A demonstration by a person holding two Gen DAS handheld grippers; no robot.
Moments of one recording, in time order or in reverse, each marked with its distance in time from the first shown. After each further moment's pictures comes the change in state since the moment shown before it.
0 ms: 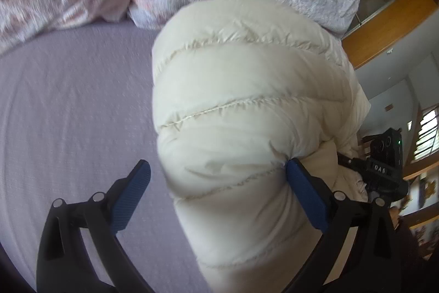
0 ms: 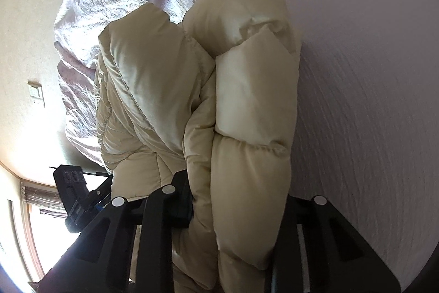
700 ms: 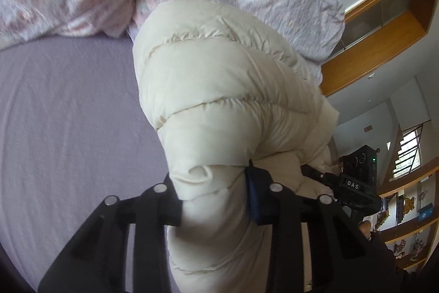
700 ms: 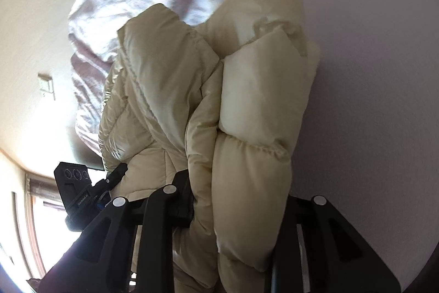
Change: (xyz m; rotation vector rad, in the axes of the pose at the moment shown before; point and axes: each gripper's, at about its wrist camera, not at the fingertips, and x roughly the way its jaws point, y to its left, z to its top) left arm -0.048 0.009 0.005 -0.054 -0.104 -0.111; right arm 0.007 0.029 -0.002 -0.056 0.007 0.065
